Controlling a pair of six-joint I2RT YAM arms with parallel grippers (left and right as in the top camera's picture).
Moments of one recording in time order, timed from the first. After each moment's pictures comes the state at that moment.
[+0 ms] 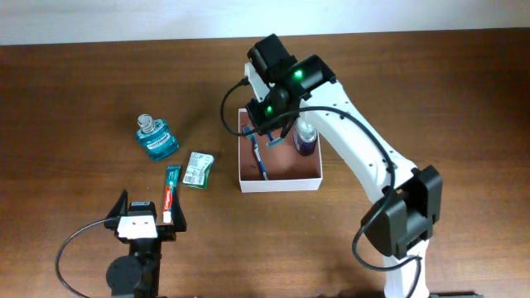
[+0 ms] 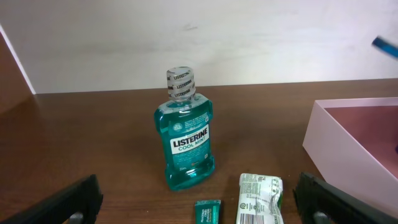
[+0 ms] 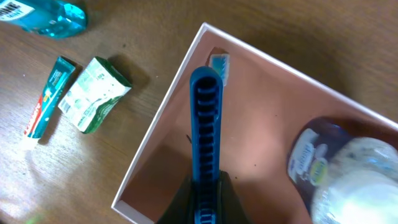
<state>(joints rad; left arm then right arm) 0.04 0.01 0.01 -0.08 0.00 0.05 0.55 2.10 2.06 -1.19 -0.16 0.11</state>
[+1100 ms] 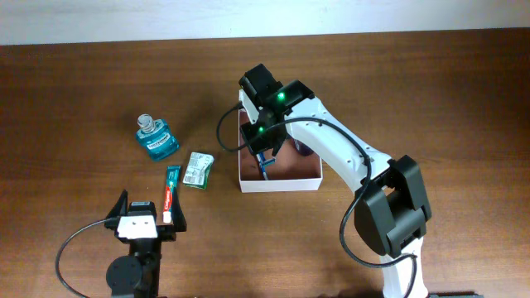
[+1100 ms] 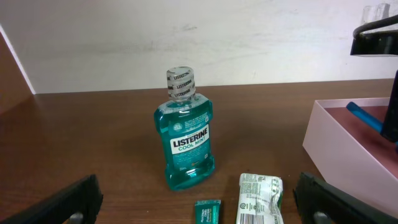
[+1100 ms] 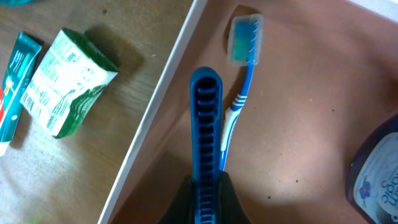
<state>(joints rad) 0.04 0.01 0.01 -0.08 0.00 0.05 0.59 2.13 1.84 -1.01 -0.19 0.17</state>
